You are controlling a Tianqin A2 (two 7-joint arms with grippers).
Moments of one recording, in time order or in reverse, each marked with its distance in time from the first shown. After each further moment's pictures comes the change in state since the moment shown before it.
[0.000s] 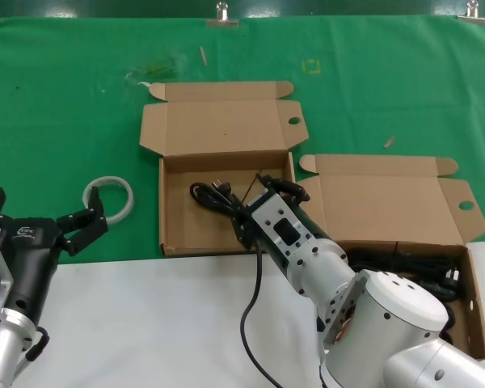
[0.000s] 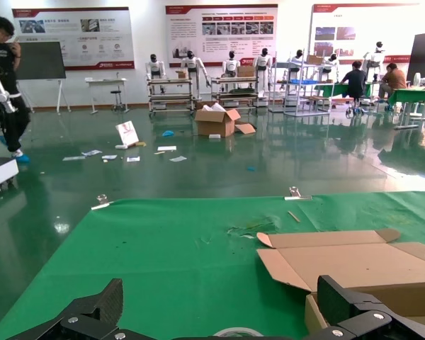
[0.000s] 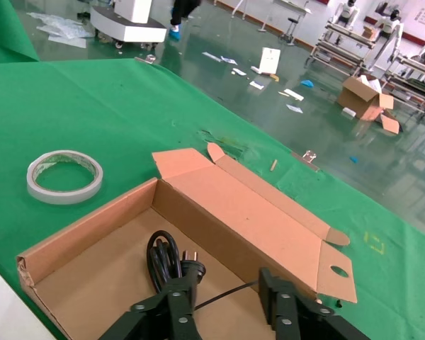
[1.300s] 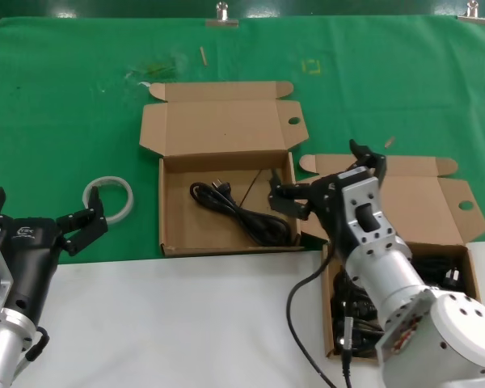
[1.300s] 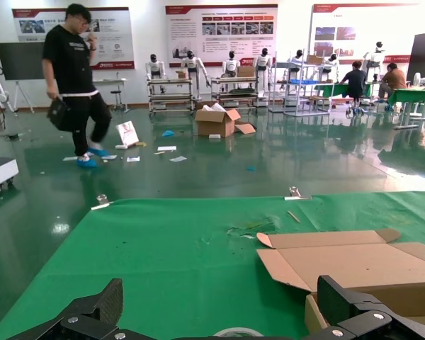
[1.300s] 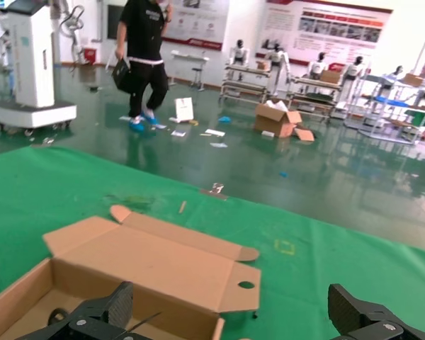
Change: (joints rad) left arm 0.000 0.000 0.000 0.000 0.000 0.000 0.000; right arm -0.210 0.000 0.336 0.088 -0.374 -0.204 0.414
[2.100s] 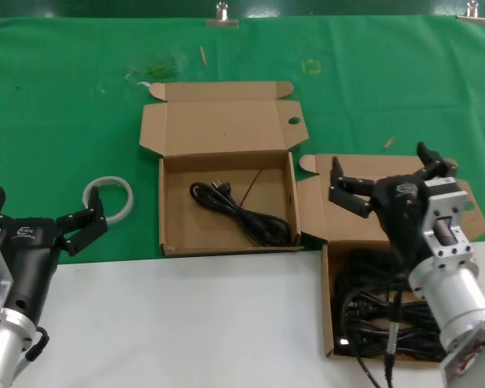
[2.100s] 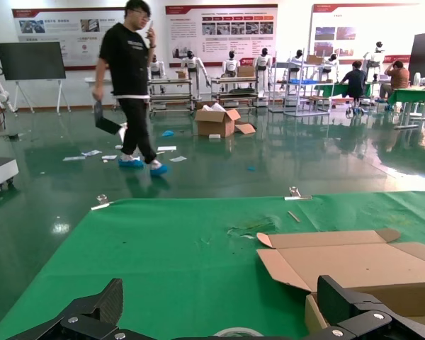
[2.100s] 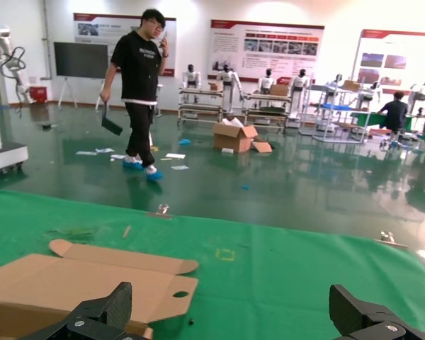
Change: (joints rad) left arm 0.000 0.000 0.000 0.000 0.000 0.000 0.000; right arm -0.171 0.000 0.274 0.072 -0.305 -0.166 0.338
